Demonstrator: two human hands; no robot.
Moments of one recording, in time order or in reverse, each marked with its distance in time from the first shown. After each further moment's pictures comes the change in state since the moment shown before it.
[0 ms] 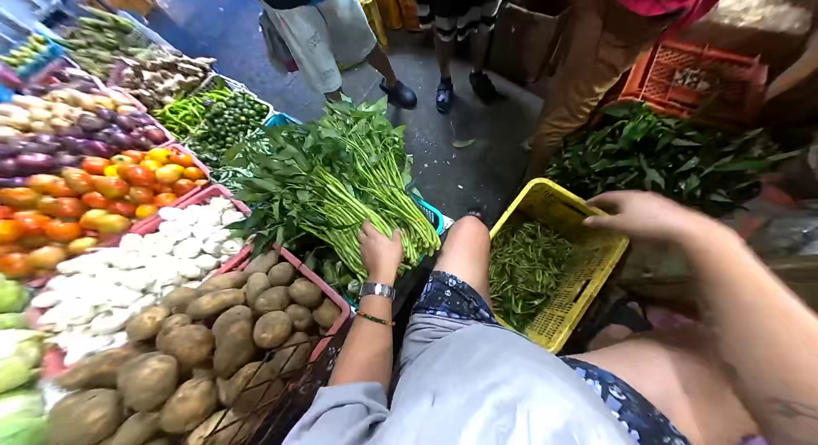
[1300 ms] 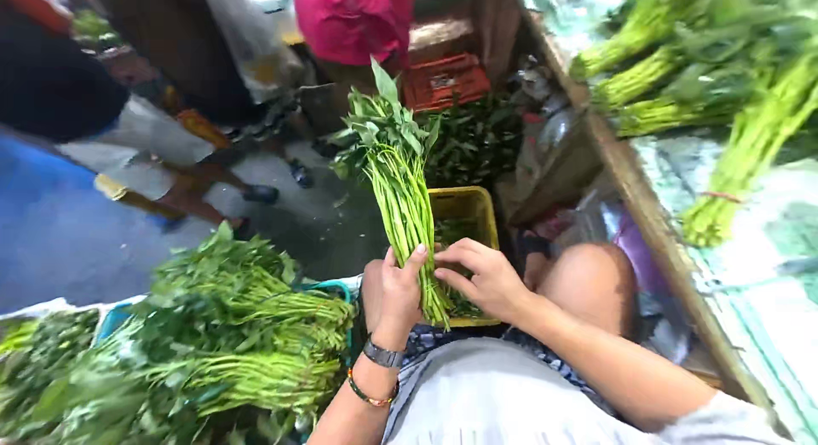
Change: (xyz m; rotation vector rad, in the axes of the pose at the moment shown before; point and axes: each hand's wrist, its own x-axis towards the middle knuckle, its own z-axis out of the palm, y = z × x) left_hand -0.175 0.168 0.032 -0.923 -0.976 0.441; right_hand -0.151 -0.058 0.108 0.567 0.828 -0.307
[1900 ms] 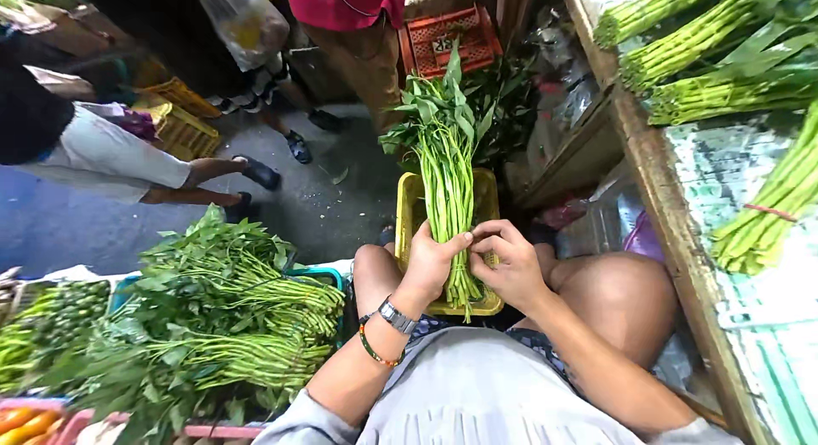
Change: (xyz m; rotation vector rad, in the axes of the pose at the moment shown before) left_hand 0.043 -0.021 0.069 0.083 -0.130 -0.210; right_hand -0.013 0.074 -0.022 -0.034 0.260 -0.002
